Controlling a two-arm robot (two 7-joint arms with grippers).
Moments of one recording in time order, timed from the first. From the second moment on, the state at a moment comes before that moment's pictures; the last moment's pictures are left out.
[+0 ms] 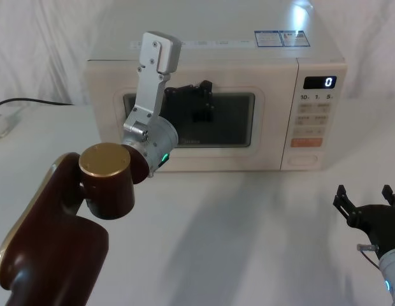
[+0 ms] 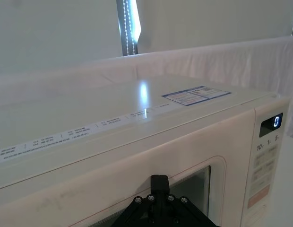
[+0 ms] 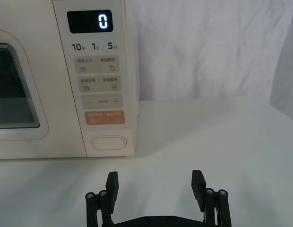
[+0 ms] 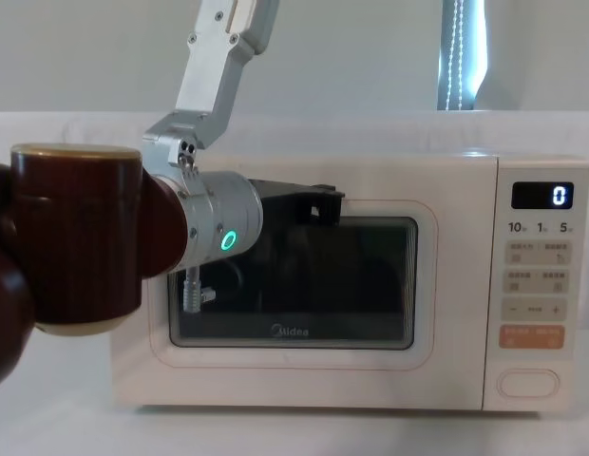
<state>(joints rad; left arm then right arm) -0.54 0.06 0.35 -1.33 -0.14 0.22 -0.23 -0.11 0.00 0.02 -1.68 0.05 0.03 0.02</state>
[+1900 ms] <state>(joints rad) -0.01 0.27 0.16 -1.83 -0.17 0.19 -0.17 -0.11 0.00 0.02 -1.68 0.05 0.03 0.02</state>
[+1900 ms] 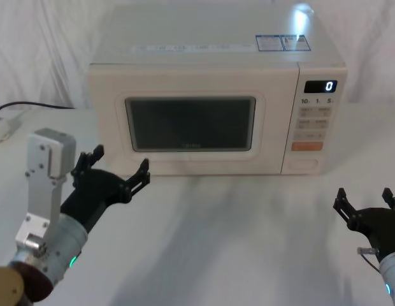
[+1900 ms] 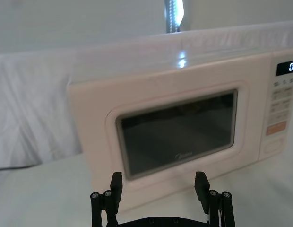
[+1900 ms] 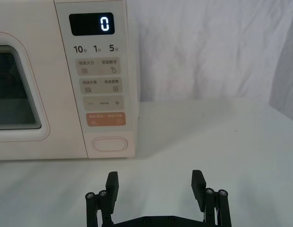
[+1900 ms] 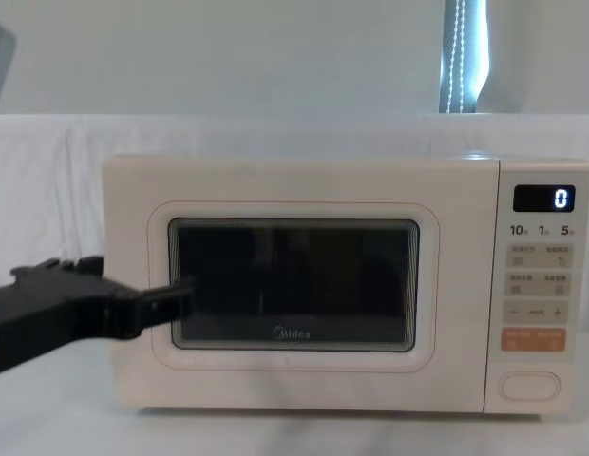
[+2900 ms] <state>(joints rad) 0.14 0.21 0.08 -1.80 -0.18 0.12 -0.14 -0.11 0.00 0.02 -1.68 0.05 0.03 0.02</state>
